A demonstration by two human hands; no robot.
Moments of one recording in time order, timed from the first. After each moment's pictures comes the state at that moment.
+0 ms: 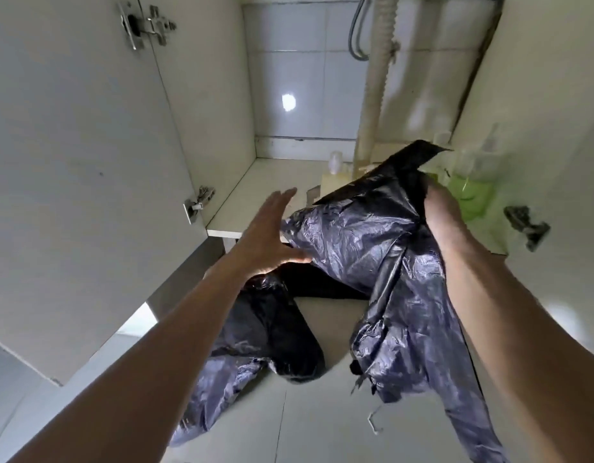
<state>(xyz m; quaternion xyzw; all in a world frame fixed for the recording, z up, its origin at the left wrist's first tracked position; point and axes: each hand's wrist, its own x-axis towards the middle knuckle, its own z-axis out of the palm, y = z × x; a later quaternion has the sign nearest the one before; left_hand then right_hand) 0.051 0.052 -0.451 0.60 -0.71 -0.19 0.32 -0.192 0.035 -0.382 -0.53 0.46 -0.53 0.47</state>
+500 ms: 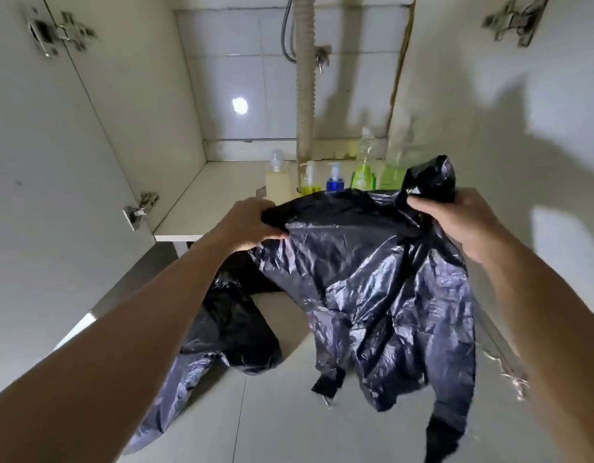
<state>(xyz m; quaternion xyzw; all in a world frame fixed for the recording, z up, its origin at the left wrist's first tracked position) -0.025 0.031 -0.430 0.61 -0.74 -0.17 0.24 -0.338 0.049 -0.414 -0.56 0.63 -0.46 0.28</state>
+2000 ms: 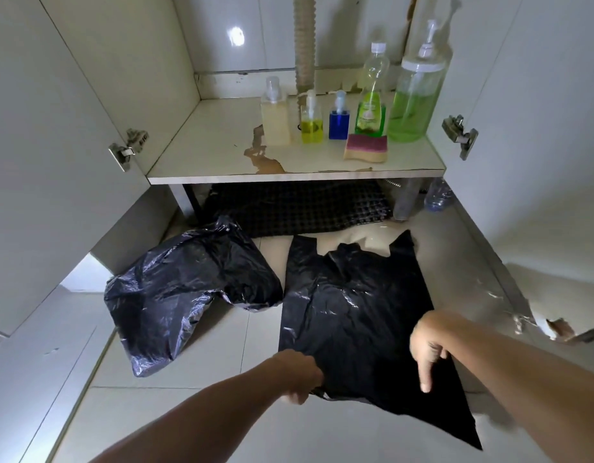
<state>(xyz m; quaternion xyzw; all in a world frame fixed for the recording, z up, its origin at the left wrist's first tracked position) -0.101 0.191 -0.679 0.37 -0.85 -0.14 -0.35 -0.334 0.121 -0.636 -0.62 0.50 0.56 0.24</state>
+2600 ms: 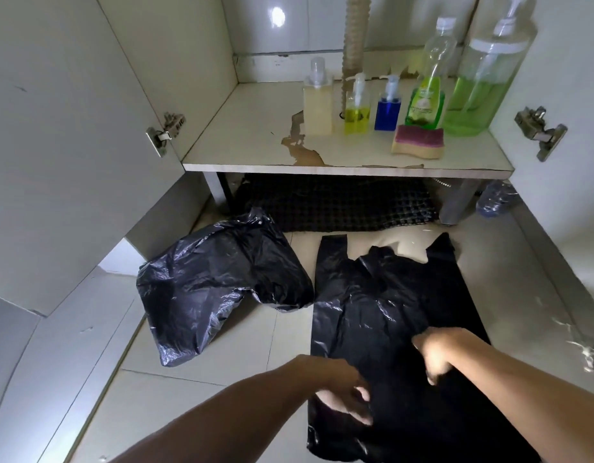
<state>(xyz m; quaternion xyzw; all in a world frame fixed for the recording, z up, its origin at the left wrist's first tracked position) -0.104 0.171 -0.659 0.41 -0.78 -0.38 -0.28 -0.291 0.099 -0.669 -0.71 0.51 0.46 0.16</state>
